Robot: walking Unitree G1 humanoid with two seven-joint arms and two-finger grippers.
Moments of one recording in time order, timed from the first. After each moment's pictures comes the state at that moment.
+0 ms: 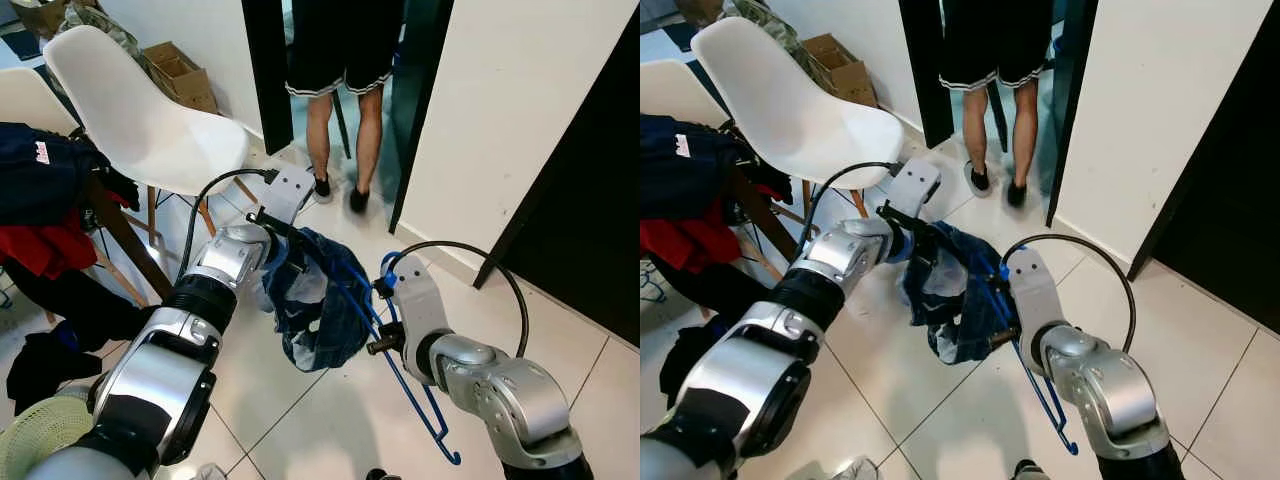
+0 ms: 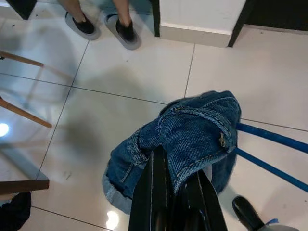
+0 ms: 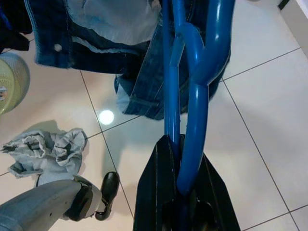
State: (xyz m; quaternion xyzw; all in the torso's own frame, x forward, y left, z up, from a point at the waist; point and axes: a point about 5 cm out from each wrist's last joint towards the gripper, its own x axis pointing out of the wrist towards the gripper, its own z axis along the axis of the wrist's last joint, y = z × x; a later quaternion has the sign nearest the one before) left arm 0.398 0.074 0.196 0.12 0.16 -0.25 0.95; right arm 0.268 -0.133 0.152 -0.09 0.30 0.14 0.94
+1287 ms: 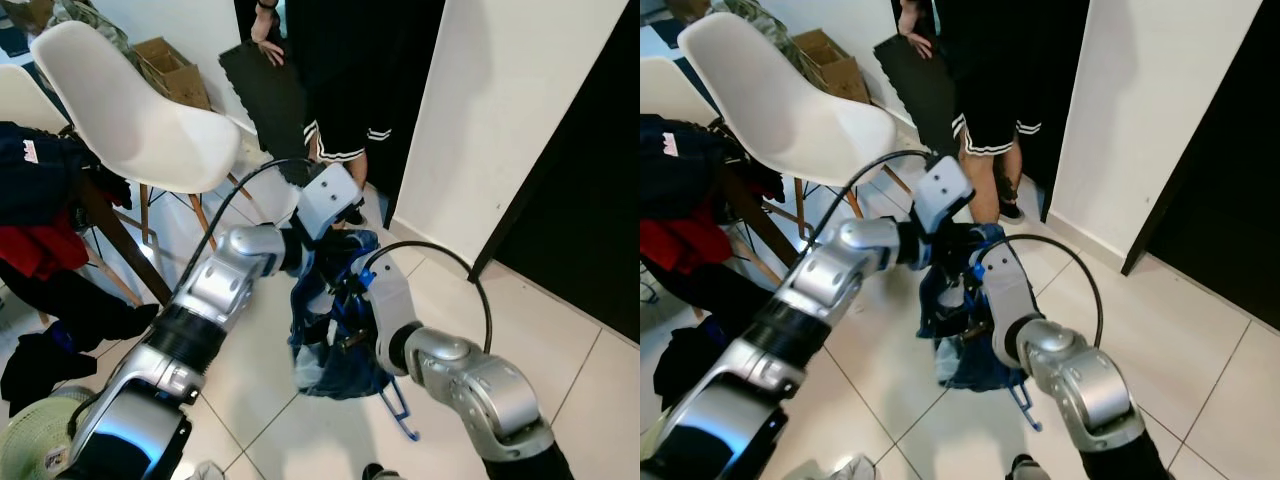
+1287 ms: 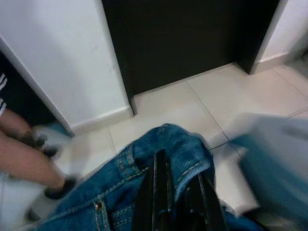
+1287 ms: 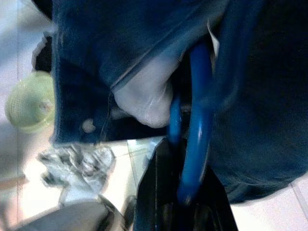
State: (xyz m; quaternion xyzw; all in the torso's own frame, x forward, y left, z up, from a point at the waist) left arm 0.335 0.049 0.229 0.19 -0.03 -0.57 0.80; right arm 0.280 -0.103 0.143 -0.05 0.24 0.24 0.94
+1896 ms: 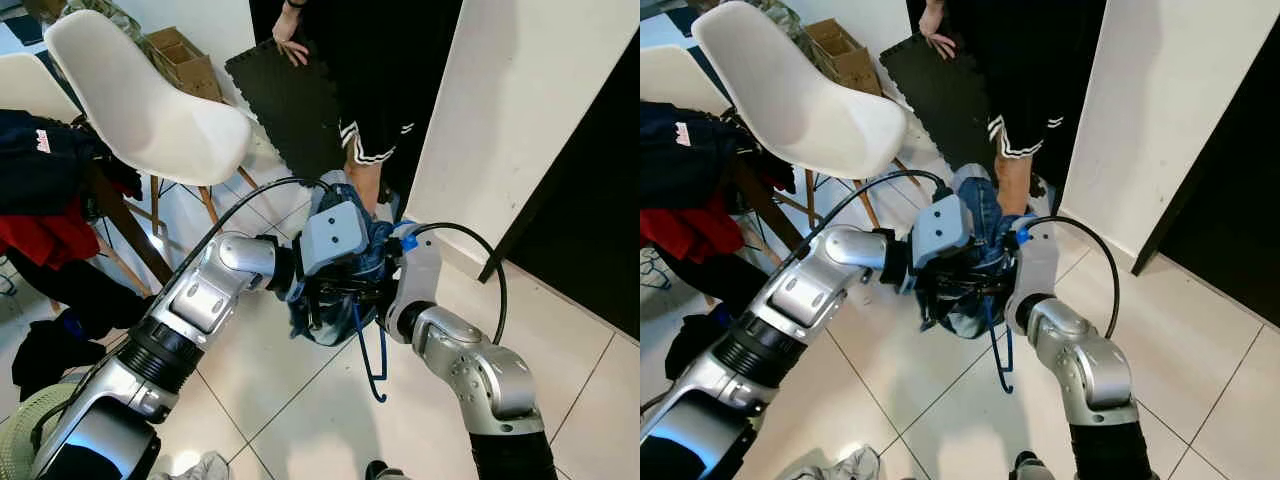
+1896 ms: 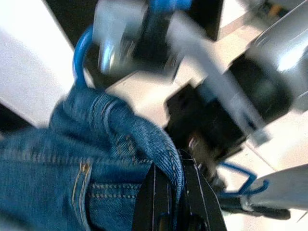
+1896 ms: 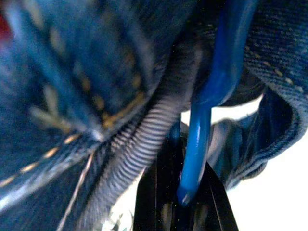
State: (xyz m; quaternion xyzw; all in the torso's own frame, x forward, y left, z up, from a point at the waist) left arm 0.324 0.052 0.220 0.28 -0.01 -0.61 0.74; right arm 0.305 -0.125 0.162 0.07 0.15 0.16 0.97
